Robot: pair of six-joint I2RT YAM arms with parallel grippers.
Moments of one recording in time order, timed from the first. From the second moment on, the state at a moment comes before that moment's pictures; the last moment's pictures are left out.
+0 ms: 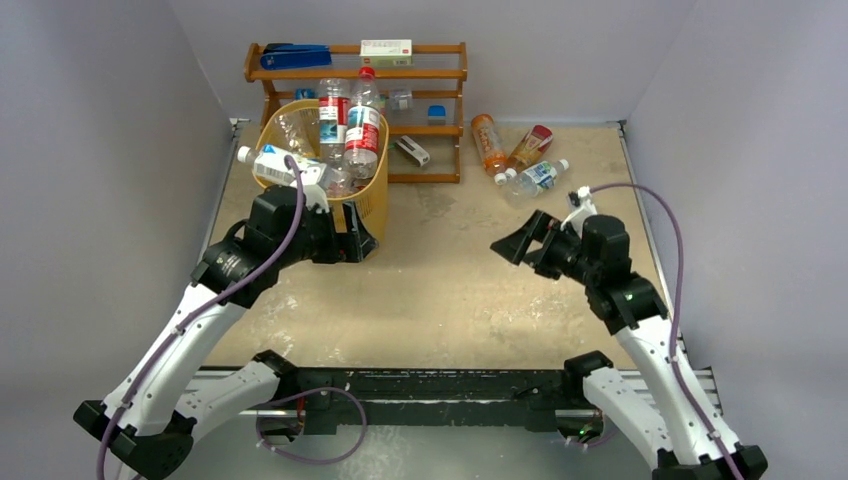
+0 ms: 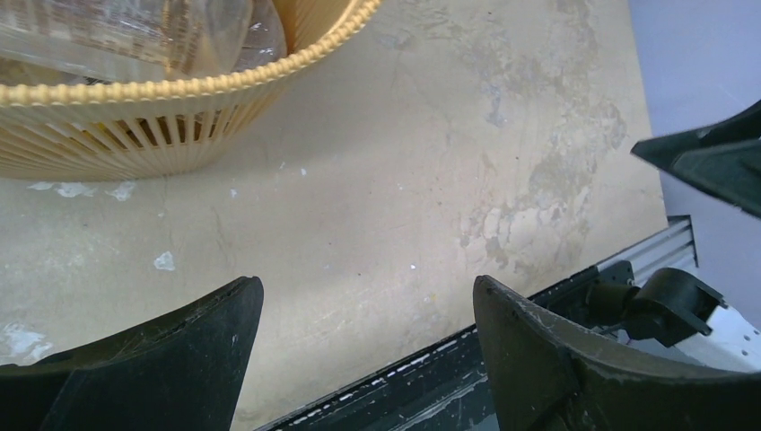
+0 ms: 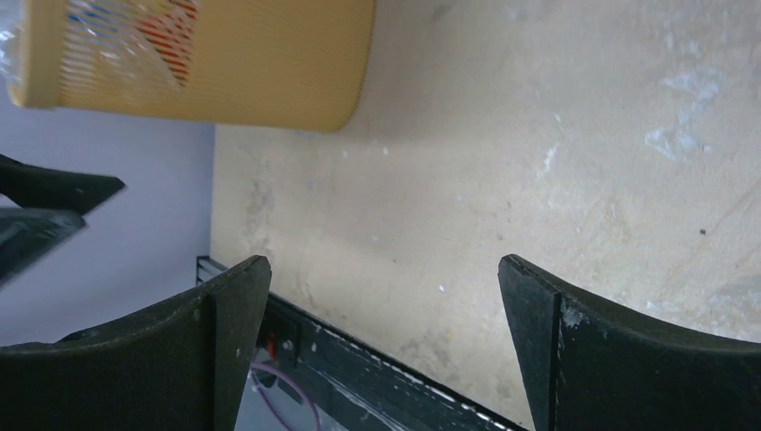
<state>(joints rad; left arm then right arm) -0.53 0.93 1.15 -0.81 0.07 -0.52 0.29 0.71 0.72 -0.53 -0.31 0.73</state>
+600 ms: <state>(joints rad) -0.53 1.01 1.08 -0.67 0.19 -0.54 0.12 1.49 1.27 -0.51 -0.10 0.69</state>
